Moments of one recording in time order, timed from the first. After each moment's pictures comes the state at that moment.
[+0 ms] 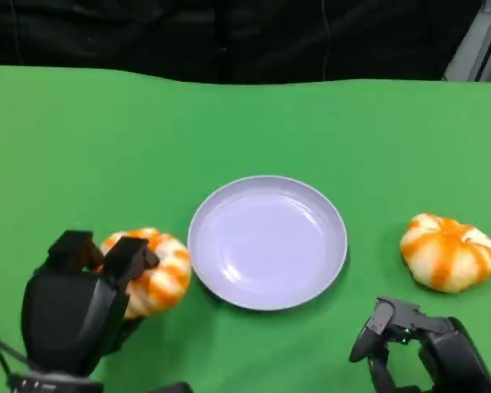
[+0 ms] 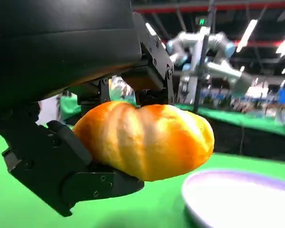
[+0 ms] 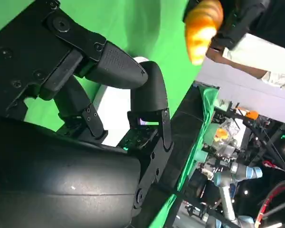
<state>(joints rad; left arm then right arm) 0.00 0.31 -0.31 0.16 0.99 -0.11 0.73 0.08 -0.07 0.12 0.46 -0.14 -0.90 0.09</state>
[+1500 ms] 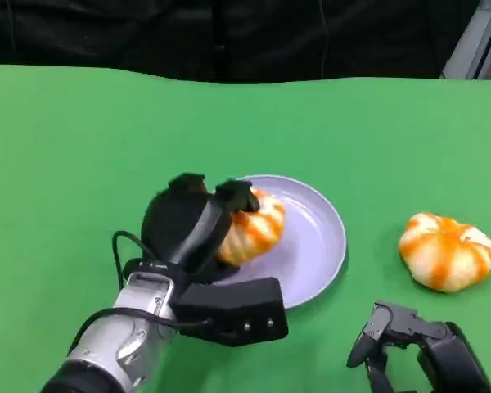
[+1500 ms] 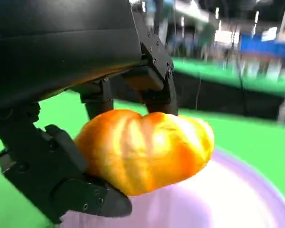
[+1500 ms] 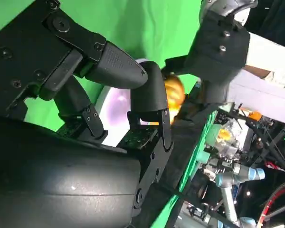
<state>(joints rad) -0.49 0.10 -0.50 0.62 0.84 -0.09 0.41 0.11 -0.07 0.13 0.43 -0.16 -0.89 0.07</state>
